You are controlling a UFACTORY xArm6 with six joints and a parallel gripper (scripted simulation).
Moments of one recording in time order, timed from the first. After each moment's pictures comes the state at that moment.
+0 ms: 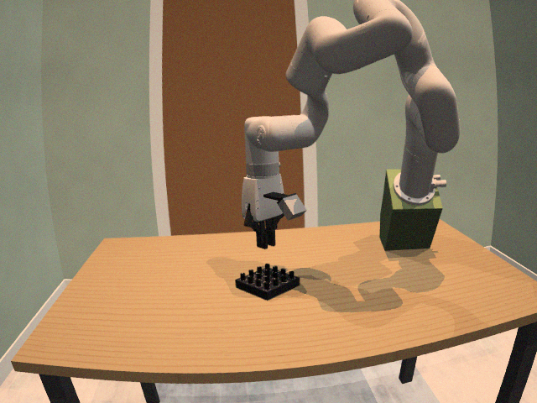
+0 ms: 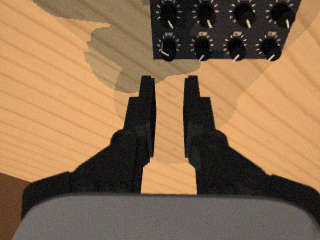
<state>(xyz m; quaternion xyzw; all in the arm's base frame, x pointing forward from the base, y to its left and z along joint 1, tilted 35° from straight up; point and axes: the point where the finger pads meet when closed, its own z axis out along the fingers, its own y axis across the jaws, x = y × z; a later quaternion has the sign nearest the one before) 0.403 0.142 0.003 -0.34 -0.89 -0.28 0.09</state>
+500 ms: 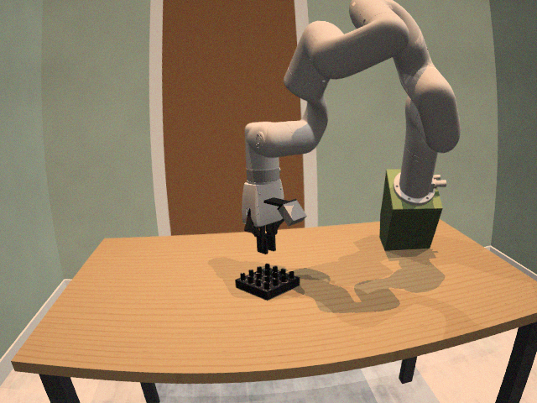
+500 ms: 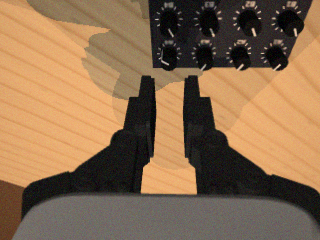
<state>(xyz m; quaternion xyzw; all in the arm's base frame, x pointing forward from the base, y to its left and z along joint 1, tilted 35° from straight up) 0.404 0.149 -0.008 -0.34 -0.89 -0.28 0.09</state>
